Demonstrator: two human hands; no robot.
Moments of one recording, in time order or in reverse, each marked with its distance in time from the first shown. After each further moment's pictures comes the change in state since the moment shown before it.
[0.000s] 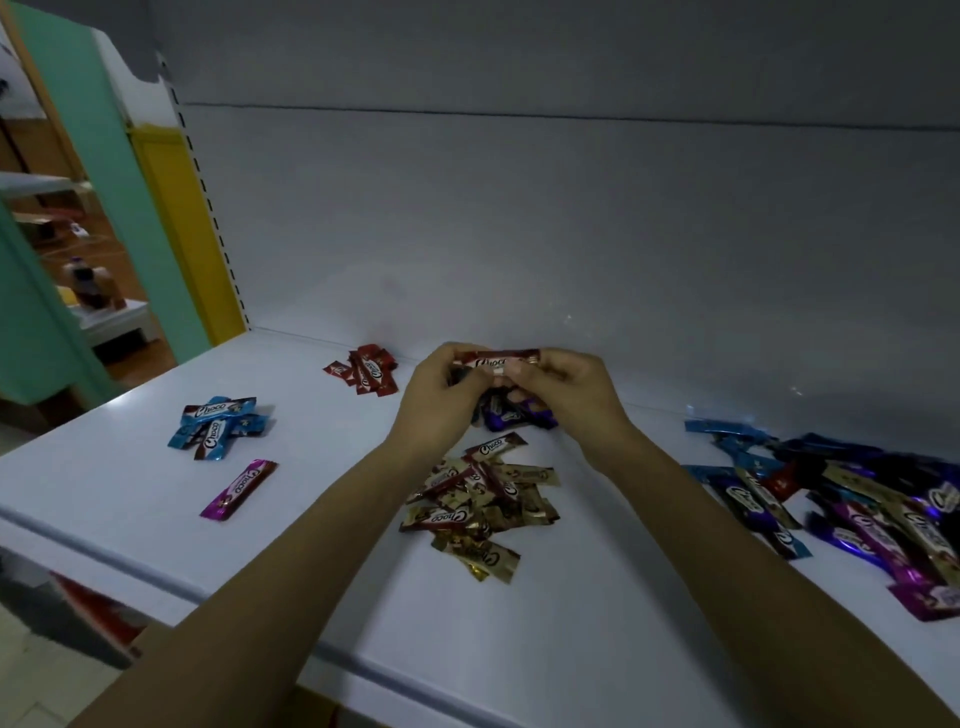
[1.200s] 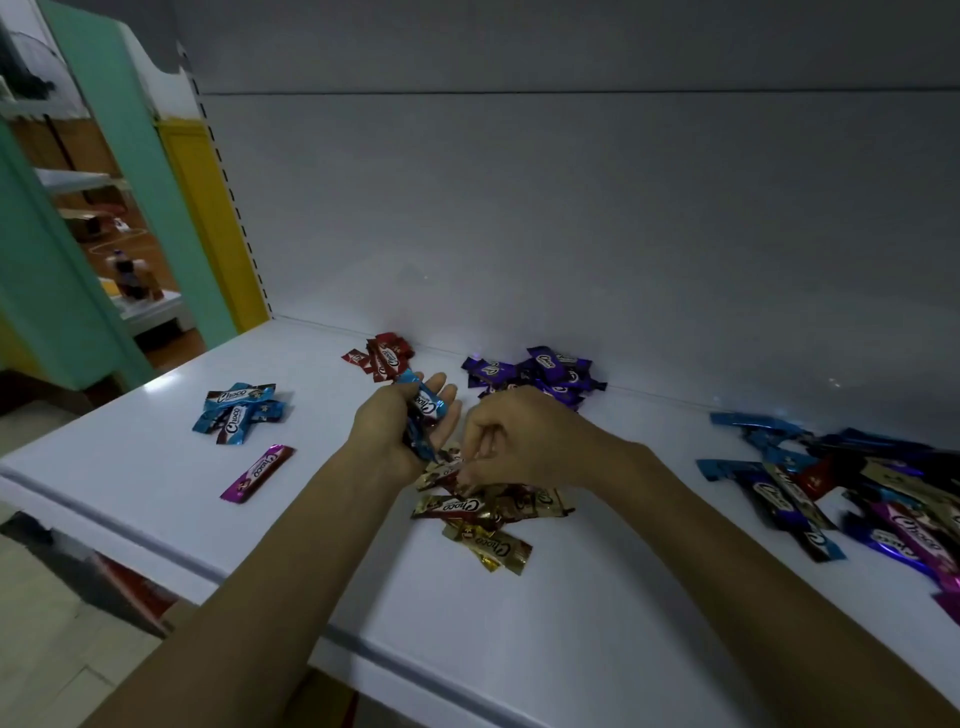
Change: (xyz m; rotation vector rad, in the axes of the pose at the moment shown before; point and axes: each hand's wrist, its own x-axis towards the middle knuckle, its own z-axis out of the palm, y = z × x) left_hand -0.002 -0.021 -0.027 -0.856 0.275 -0.584; right_hand -0.010 0.010 0.024 -0.750 -0.576 -0.307
